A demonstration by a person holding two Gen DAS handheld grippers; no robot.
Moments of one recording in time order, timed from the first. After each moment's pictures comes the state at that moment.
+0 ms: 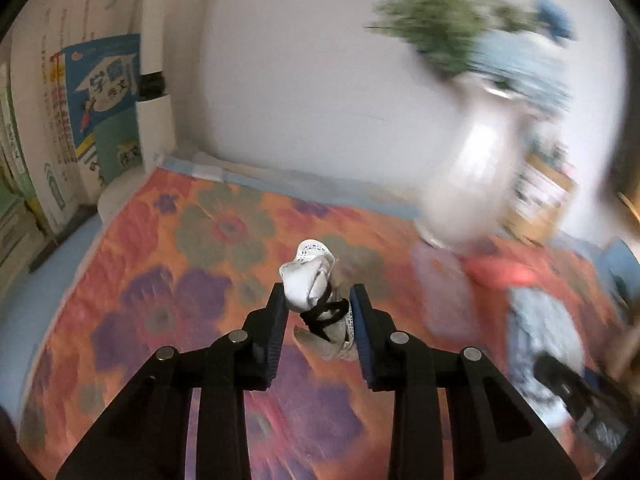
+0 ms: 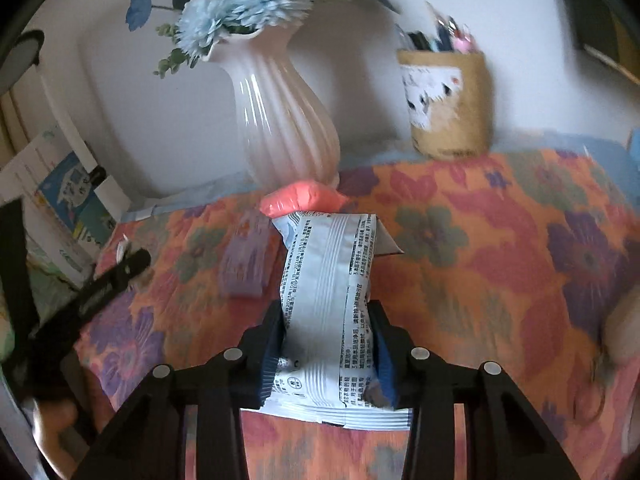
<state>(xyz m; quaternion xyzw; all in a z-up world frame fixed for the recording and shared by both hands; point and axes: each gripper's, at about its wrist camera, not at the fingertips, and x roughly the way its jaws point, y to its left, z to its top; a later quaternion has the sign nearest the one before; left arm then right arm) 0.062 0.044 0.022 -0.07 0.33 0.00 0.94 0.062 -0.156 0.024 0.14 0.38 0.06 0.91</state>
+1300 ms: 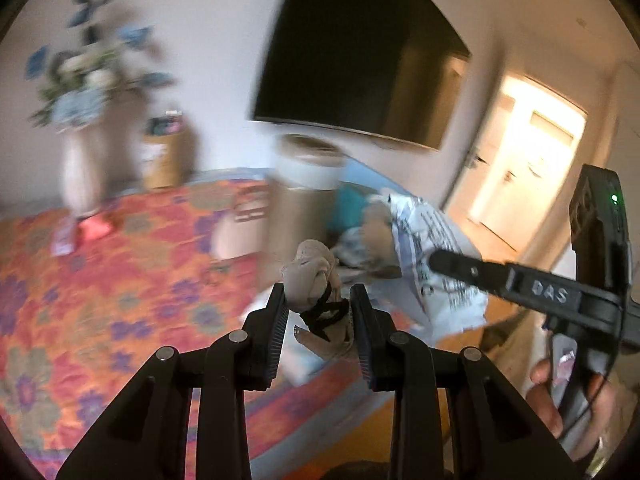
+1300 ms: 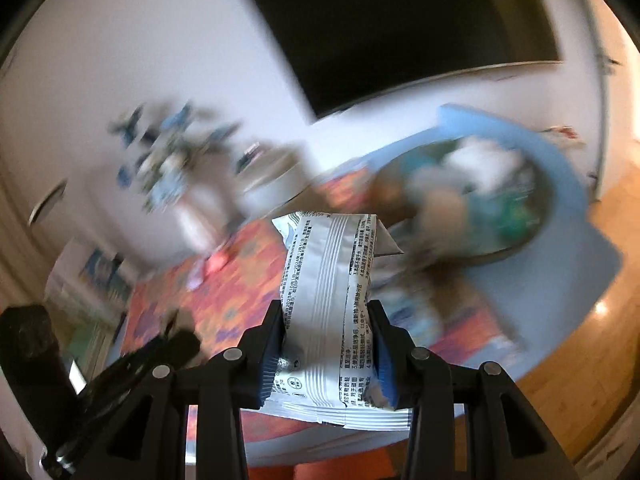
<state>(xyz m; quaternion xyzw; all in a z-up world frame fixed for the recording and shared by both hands) -0.172 -0.221 0.133 -0.01 0.31 -0.38 0.87 -0.248 -0.376 0.126 0.25 0.30 -0.07 0.92</state>
